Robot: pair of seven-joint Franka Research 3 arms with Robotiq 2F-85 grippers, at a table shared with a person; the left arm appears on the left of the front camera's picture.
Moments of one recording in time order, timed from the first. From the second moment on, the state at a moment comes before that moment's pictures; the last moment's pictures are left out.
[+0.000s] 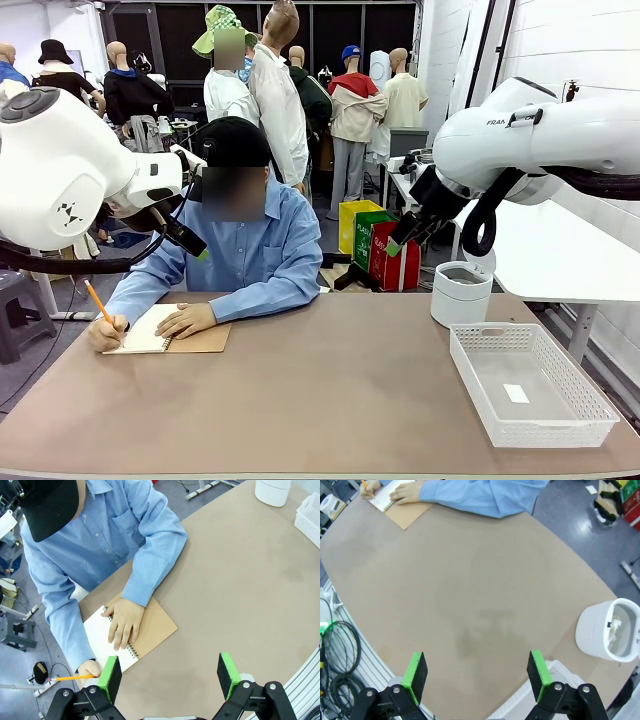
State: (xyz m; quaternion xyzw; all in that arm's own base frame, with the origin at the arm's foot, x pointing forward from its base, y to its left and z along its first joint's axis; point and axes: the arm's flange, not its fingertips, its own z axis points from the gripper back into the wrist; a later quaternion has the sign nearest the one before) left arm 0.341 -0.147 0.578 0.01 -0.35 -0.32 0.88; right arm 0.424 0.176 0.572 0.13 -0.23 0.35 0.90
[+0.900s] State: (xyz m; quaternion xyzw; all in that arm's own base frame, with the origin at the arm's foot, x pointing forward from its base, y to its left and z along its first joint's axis) left arm 0.341 -0.147 0.578 0.01 -0.35 -0.32 0.88; right arm 0.424 0.176 0.572 0.13 -0.23 0.35 0.90
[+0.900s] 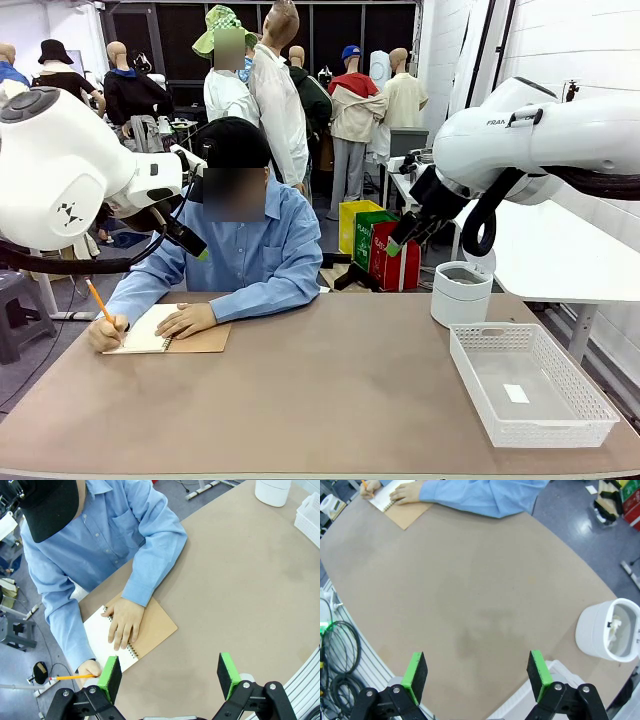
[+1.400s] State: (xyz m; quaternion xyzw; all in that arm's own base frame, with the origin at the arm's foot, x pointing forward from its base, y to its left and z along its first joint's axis) left arm 0.341 -0.147 0.578 0.01 -0.35 -0.32 0.88; right arm 0.424 0.176 0.572 0.13 -0.23 0.35 0.90
